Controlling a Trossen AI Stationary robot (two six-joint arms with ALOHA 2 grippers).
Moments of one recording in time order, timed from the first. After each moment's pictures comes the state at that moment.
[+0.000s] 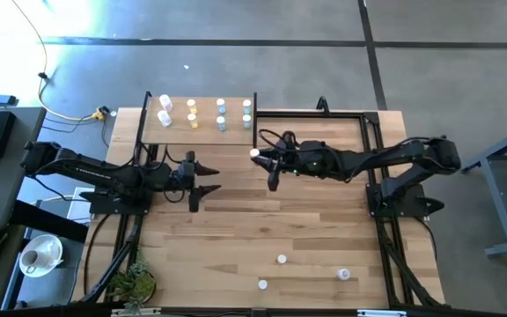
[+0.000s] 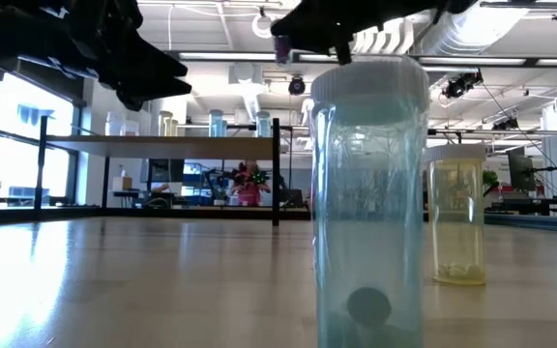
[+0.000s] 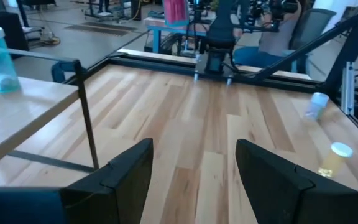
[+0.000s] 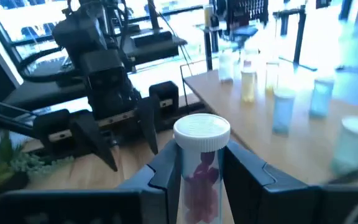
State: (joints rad) left arm 0.03 0.89 0.28 0.41 -0.25 -0.13; right arm -0.02 1.47 0.97 0.35 0.23 0.18
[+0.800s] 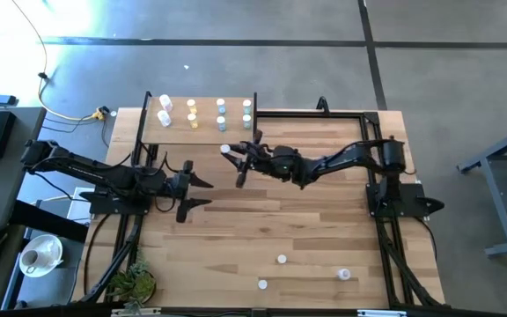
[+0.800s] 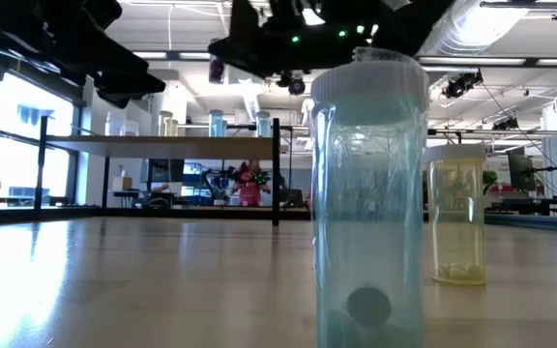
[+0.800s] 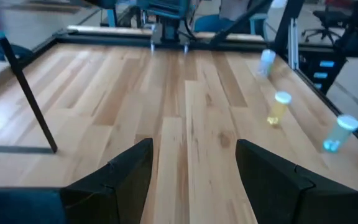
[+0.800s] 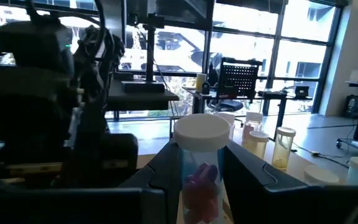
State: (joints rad) left arm -0.08 0.75 0.28 0.17 -0.17 -0.10; right arm -0.06 1.94 1.15 0.94 0.24 -0.11
